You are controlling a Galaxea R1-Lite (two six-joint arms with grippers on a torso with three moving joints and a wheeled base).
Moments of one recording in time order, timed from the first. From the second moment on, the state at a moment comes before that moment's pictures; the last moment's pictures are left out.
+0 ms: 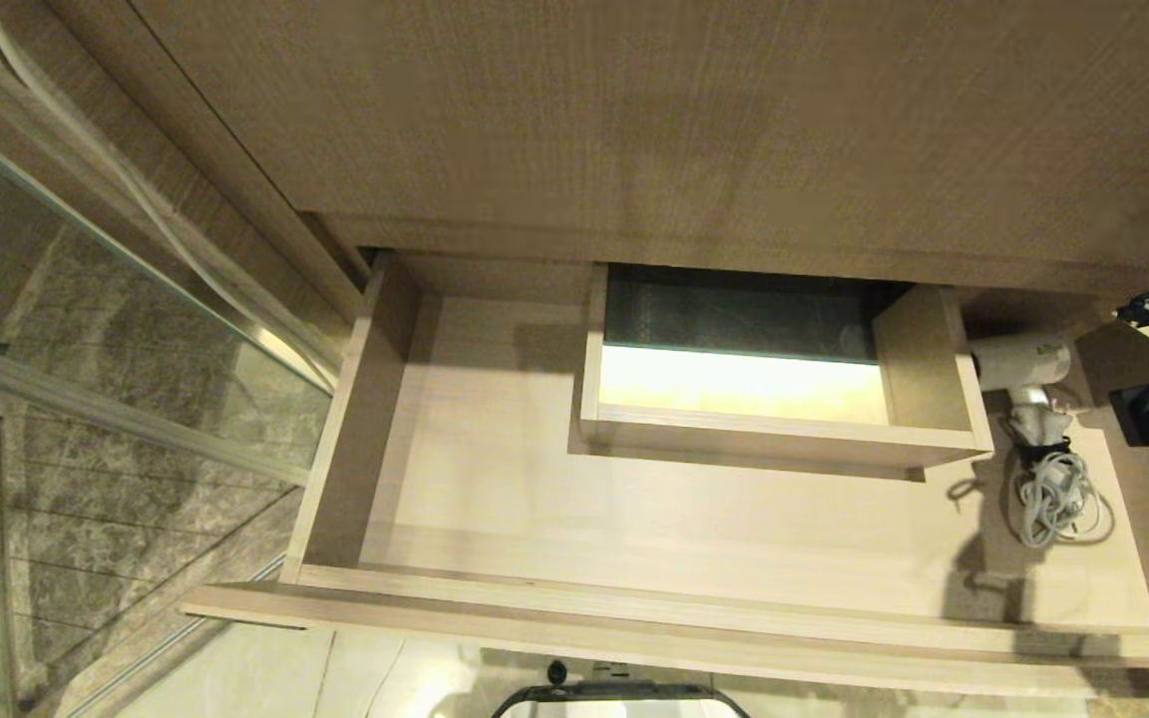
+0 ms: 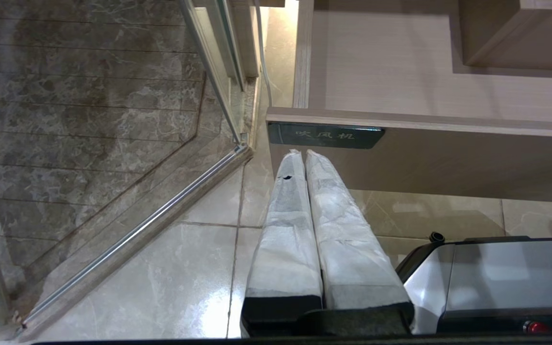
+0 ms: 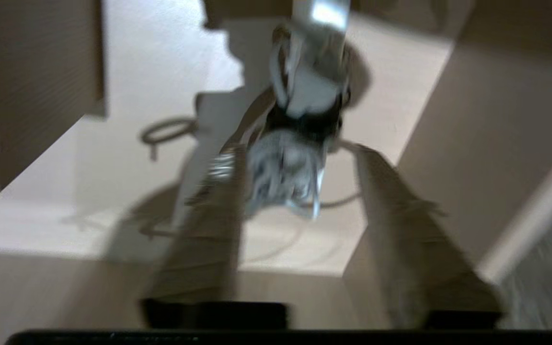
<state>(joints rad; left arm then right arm) 0.00 0.00 0.00 0.00 0.00 0.00 -0.48 1.87 -1.22 0.05 0.21 -0.50</state>
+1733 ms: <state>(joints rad) 0.00 0.00 0.00 0.00 0.00 0.00 -0.45 2.31 -1.56 0.01 0.31 -0.49</state>
